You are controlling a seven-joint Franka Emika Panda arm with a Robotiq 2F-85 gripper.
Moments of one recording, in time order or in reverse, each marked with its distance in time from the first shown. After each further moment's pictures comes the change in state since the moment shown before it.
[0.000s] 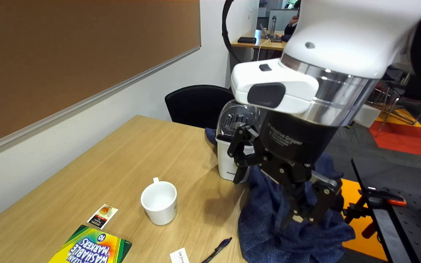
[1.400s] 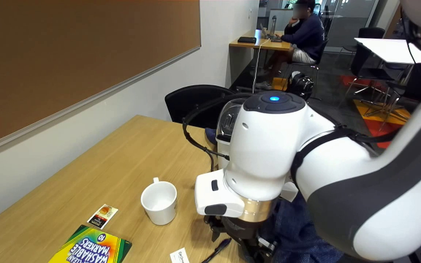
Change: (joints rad) arm -0.191 0.539 0.150 0.194 -0.137 0.243 -0.070
